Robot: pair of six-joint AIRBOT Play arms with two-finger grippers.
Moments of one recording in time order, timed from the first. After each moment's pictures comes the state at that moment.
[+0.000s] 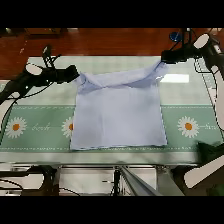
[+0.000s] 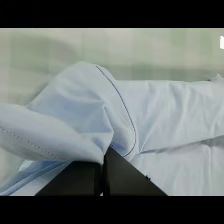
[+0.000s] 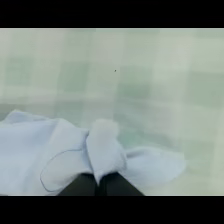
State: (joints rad) left arm -0.06 -1.54 1.16 0.71 -0.62 -1.26; right arm -0.06 -1.85 1.83 -1.21 1.00 1.35
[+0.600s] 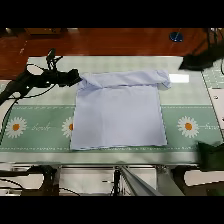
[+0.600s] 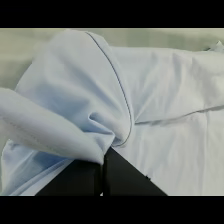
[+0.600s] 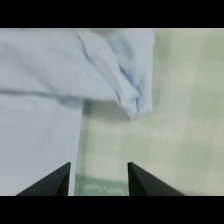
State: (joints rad) left arm -0.06 -1.55 1.16 0.71 -0.74 -1.26; right arm -0.23 -1.57 1.63 -1.27 1.43 1.34
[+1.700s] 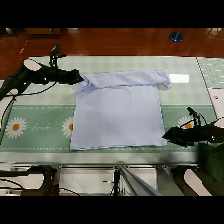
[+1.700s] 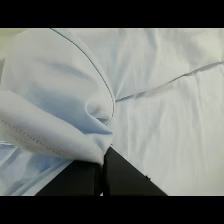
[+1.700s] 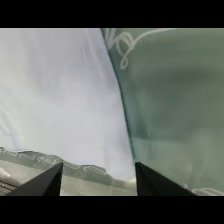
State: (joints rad) left arm -0.05 -1.55 1.23 0.73 -0.88 -1.13; right arm -0.41 -0.95 0.41 -1.03 1.29 1.26
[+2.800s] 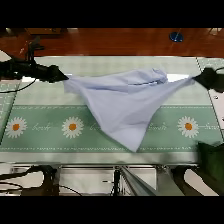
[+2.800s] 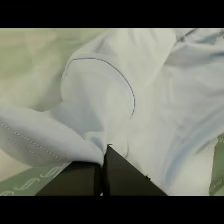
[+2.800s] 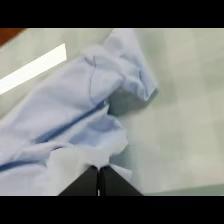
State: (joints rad) left arm 0.13 -1.45 1.32 0.79 -1.26 -1.09; right arm -0.41 -1.09 1.07 -0.89 0.98 1.35
